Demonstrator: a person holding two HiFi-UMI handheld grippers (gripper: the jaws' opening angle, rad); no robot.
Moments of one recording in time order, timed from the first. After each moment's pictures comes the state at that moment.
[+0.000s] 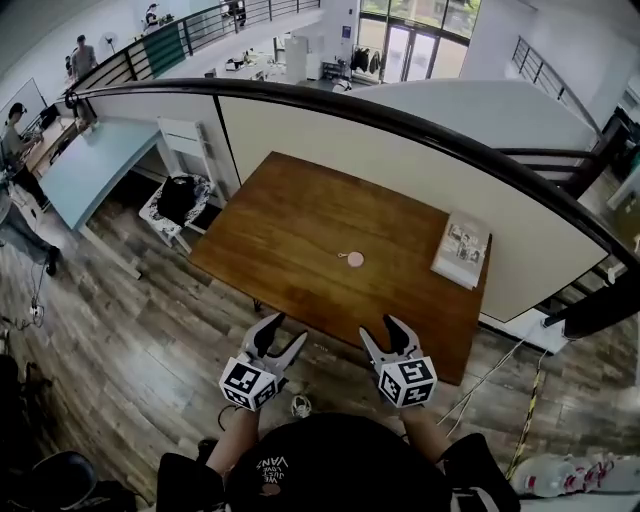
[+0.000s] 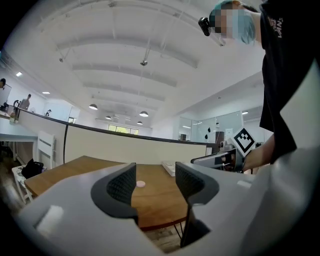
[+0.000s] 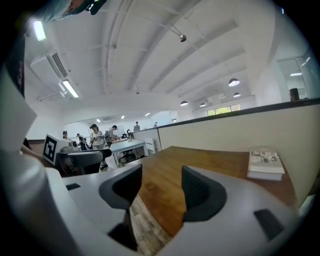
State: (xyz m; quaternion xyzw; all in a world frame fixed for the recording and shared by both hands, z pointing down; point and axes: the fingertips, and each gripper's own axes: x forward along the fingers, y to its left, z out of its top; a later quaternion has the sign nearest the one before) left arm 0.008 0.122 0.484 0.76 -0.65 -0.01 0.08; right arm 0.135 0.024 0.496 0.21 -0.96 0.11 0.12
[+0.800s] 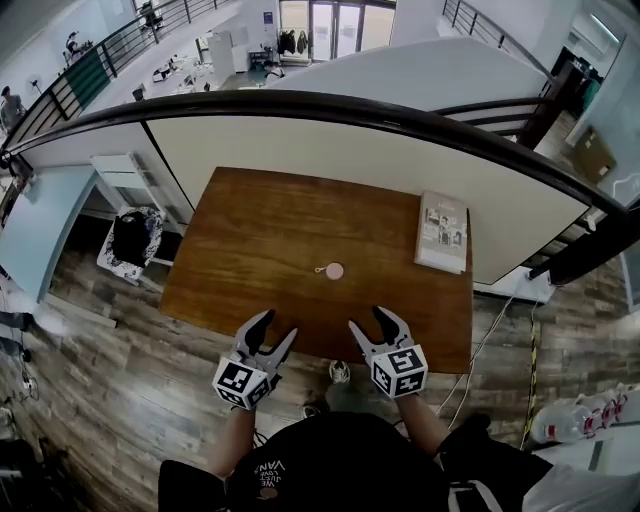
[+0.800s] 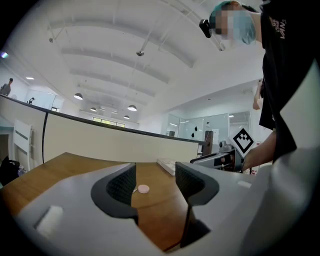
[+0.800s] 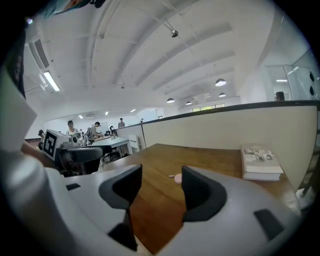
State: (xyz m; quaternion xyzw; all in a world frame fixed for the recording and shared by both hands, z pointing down) left arm -0.055 0.029 0.511 0.82 -0.57 0.01 0.09; right arm 0.086 -0.042 0.523 0.29 -0.94 0.13 0.15
